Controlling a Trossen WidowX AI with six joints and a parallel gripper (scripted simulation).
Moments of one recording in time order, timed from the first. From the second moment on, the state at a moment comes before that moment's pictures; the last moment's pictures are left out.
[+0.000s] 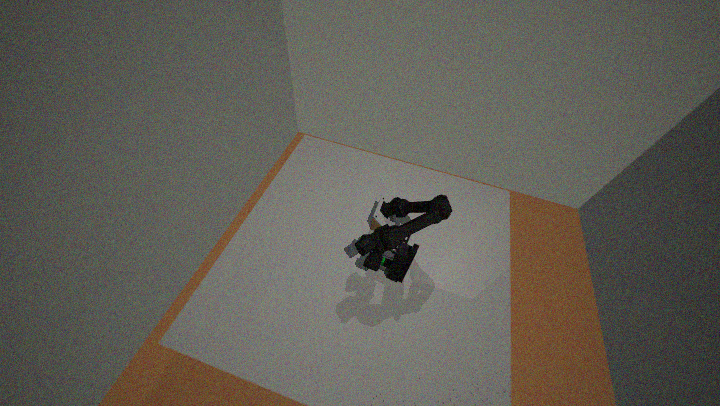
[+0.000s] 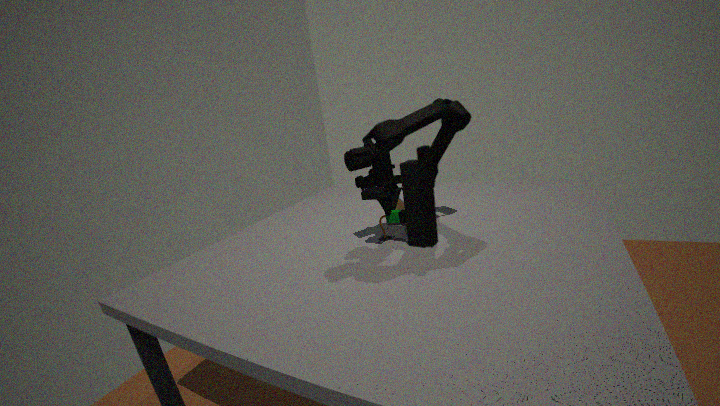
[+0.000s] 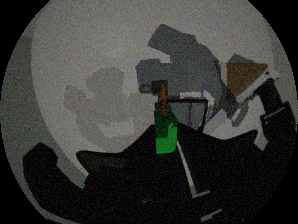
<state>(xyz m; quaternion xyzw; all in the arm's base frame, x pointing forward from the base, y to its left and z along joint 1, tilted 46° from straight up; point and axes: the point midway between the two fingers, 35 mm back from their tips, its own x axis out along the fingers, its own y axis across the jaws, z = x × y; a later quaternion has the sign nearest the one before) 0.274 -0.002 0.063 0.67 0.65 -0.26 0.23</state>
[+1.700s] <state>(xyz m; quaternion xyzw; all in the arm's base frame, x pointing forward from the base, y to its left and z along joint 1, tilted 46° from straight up) 0.271 -0.026 0.059 0.67 0.64 -0.29 0.25</state>
